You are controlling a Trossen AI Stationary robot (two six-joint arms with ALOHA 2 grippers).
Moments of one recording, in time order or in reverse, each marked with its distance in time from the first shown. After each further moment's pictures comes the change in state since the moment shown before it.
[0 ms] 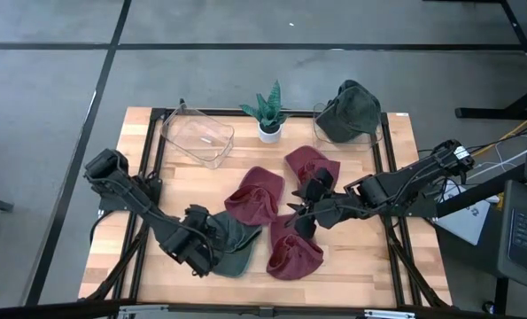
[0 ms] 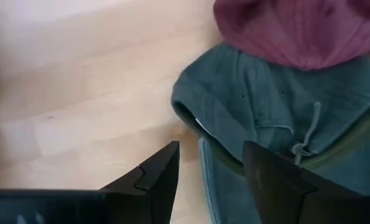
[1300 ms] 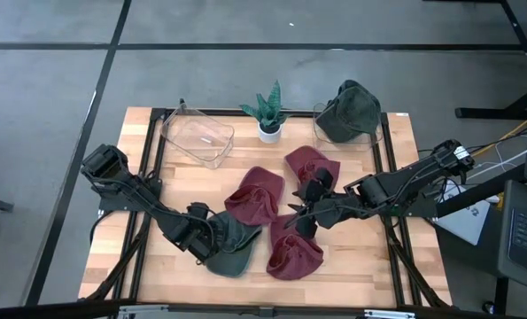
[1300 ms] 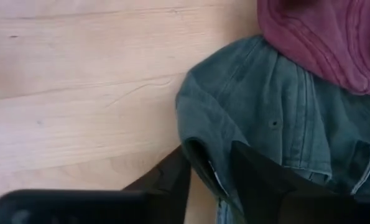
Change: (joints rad) left arm 0.050 -0.056 -0.369 0.450 -0.017 -0.052; right arm 0.000 0.000 0.000 -0.014 -0.016 -0.027
